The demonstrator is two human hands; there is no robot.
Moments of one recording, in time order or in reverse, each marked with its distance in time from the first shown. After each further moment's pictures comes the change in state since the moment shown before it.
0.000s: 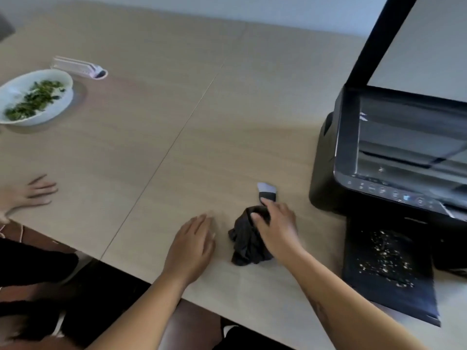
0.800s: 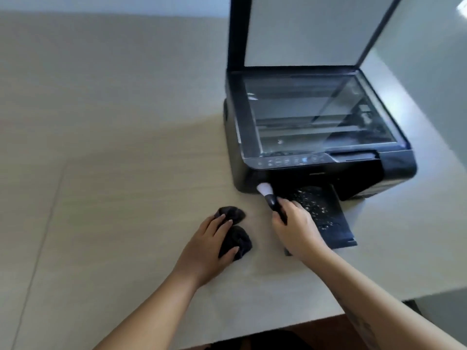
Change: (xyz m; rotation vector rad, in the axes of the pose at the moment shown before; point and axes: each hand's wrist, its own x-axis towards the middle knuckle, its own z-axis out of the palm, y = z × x) left_hand 0.063 0.105 0.052 -0.051 -0.274 0.605; right_hand -0.070 0.065 -0.092 0.034 0.317 0.360
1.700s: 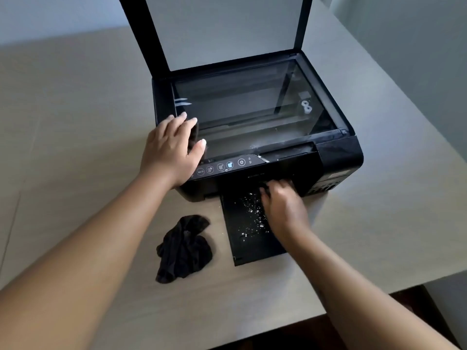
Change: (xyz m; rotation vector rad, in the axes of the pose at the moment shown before) left_hand 0.187 0.104 -0.118 0.302 0.275 -0.068; right_hand 0.055 0.087 -0.053 -0.114 0.289 -0.052
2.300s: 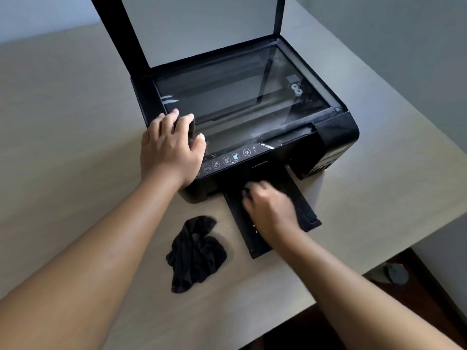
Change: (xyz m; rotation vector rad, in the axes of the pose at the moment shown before) left_hand 0.005 -0.004 0.005 -0.038 0.037 0.022; right_hand -0.027 -0.045 0.026 -0.077 -0.069 0.004
